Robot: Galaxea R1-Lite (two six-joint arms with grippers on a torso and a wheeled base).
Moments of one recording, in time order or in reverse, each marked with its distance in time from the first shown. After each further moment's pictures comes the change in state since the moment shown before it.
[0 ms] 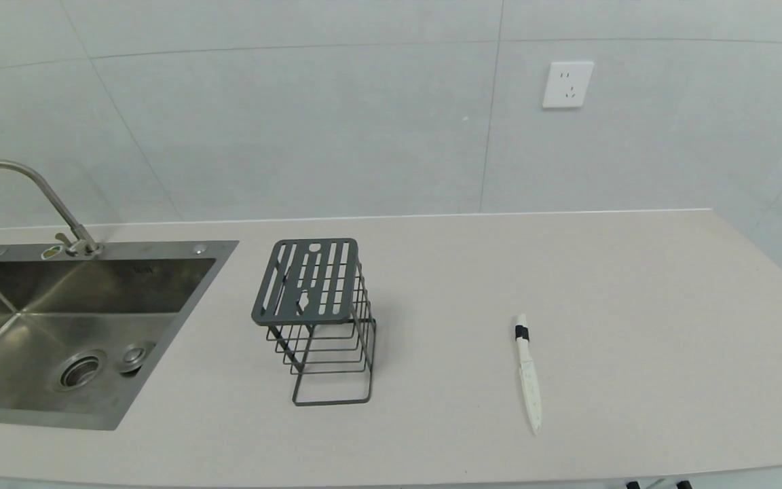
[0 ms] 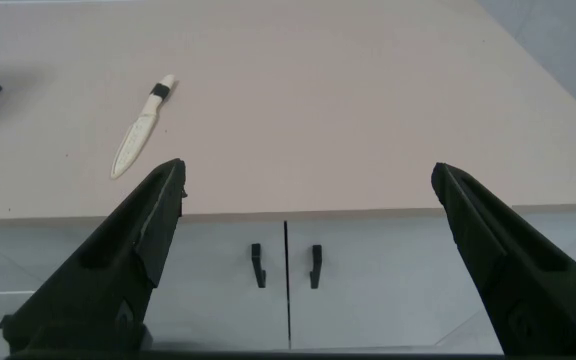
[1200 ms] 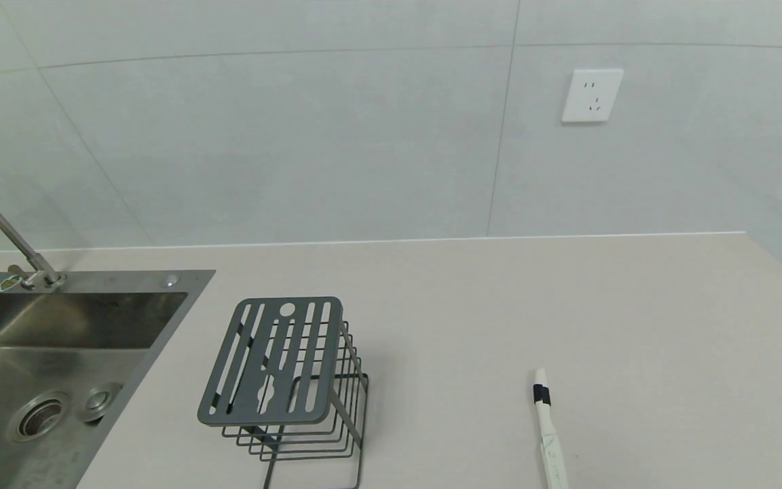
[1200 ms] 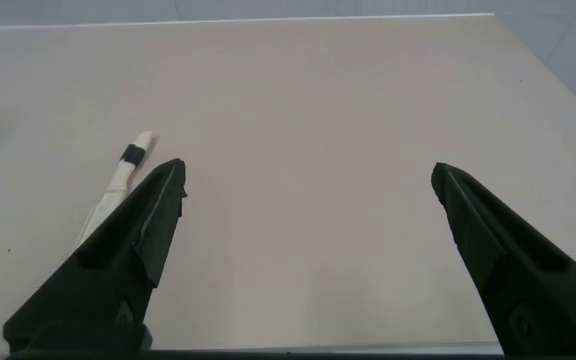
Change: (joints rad) left arm 0.000 0.000 0.000 -0.001 0.000 0.001; right arm 0.000 0.000 0.000 0.000 0.000 0.001
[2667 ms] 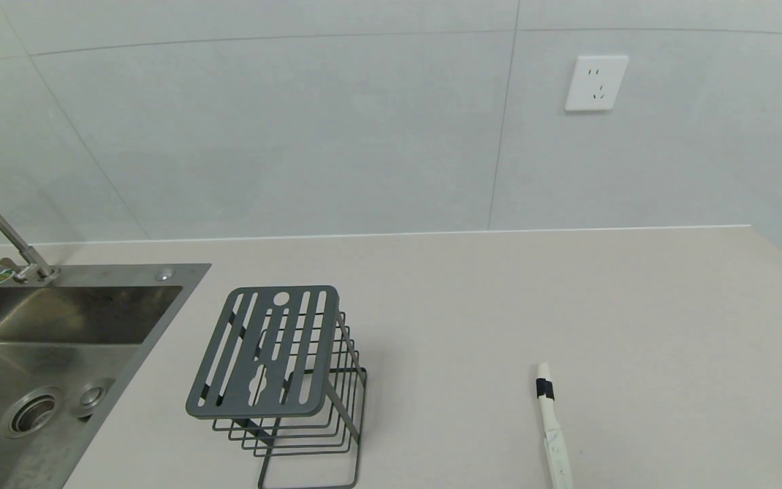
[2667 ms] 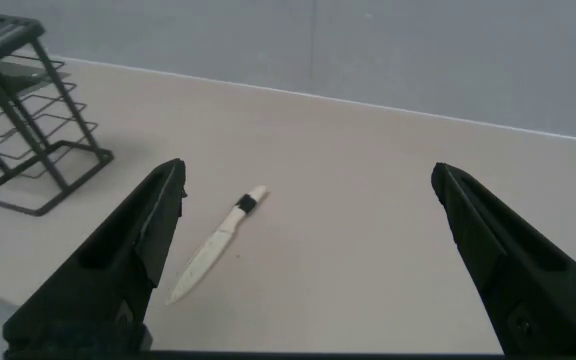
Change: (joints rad) left arm 0.001 0.000 0.000 -0.001 0.000 -0.003; right arm 0.023 0.374 -0.233 -0.165 0.475 -0.062
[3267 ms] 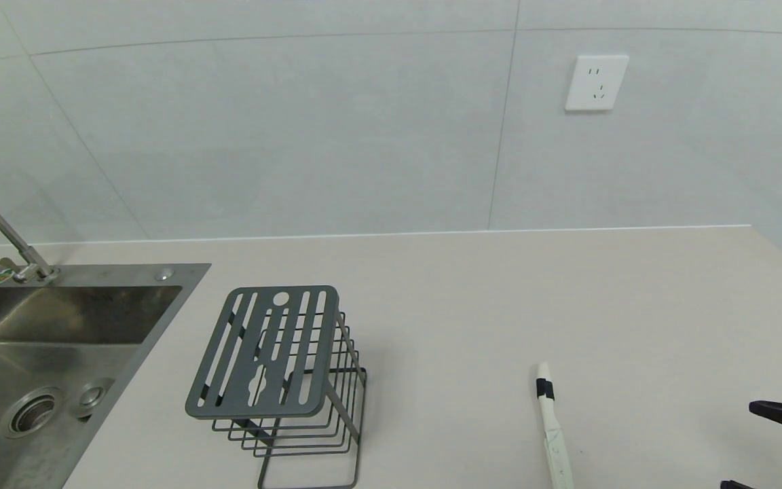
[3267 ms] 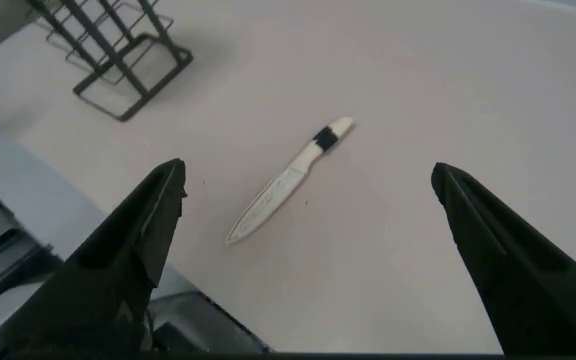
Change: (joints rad) left arm -0.001 0.000 0.000 0.000 0.000 0.001; right arm 0.190 0.477 -0.071 -0.008 -0.012 -0.108
